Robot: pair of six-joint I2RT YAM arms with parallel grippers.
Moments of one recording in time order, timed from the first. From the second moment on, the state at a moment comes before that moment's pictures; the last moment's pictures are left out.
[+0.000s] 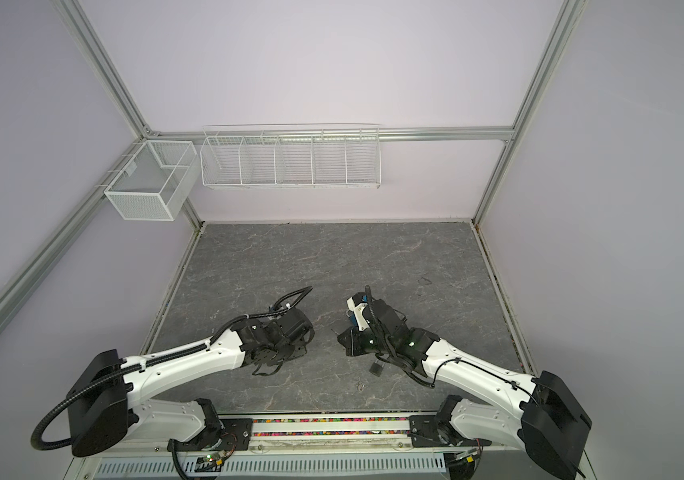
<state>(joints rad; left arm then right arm) -1.00 1.30 0.84 -0.71 -0.23 -1.23 0.89 1.13 0.65 -0.21 -0.22 0.72</state>
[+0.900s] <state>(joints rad) -0.99 0.98 0.65 -0.39 -0.31 -1.64 1.15 1.35 0.76 -0.02 0.06 0.89</state>
